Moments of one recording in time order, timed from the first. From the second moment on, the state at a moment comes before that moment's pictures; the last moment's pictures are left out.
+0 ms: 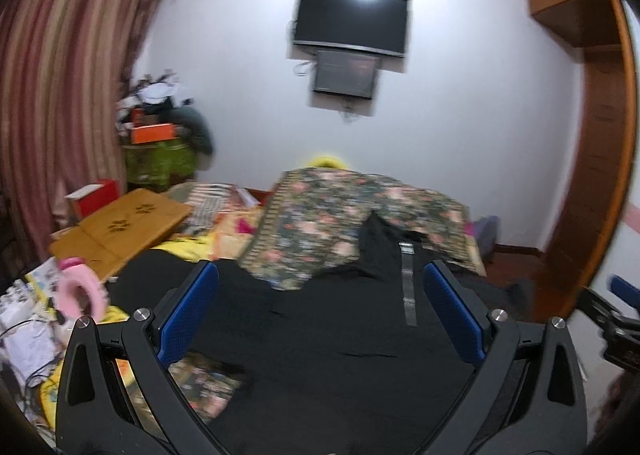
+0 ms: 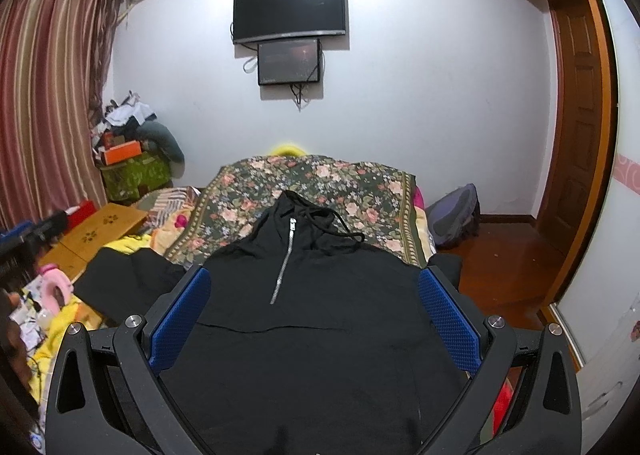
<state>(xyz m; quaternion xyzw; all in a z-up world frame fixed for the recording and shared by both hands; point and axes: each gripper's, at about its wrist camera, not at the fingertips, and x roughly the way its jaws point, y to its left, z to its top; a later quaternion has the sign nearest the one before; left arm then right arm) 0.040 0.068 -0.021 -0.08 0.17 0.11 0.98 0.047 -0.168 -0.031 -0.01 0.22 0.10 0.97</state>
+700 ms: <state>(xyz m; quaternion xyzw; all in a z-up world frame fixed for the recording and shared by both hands) 0.133 0.328 -0.164 -0.23 0.33 0.27 0.87 0.134 -0.155 -0.072 -0.04 0.30 0.06 0.95</state>
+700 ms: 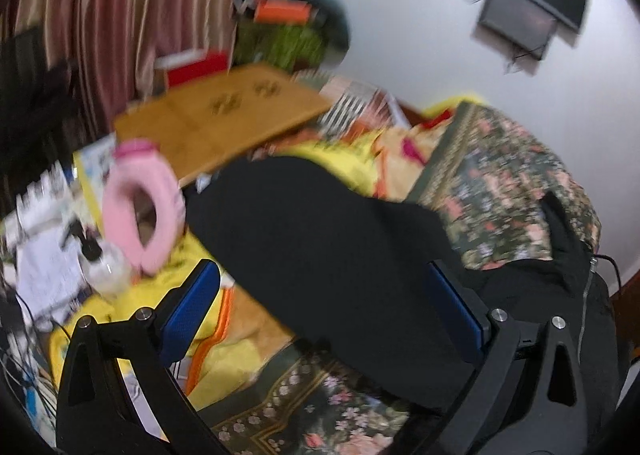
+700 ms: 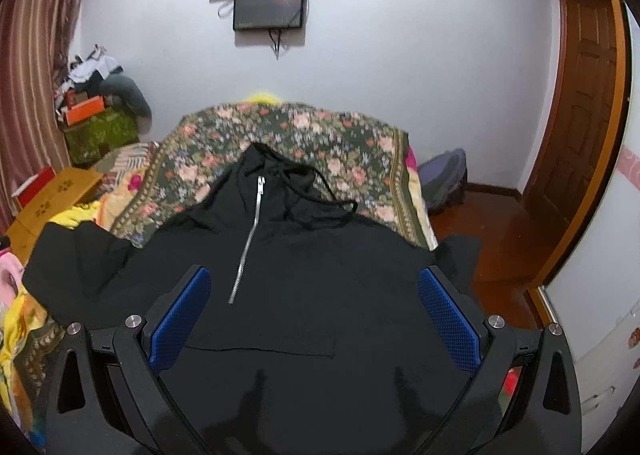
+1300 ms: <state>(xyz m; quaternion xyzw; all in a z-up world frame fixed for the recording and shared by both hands) 0.165 0.394 -0.275 -0.35 0.41 0.27 0.80 0.160 -0.164 -0.099 0.00 0.39 0.08 0.92</state>
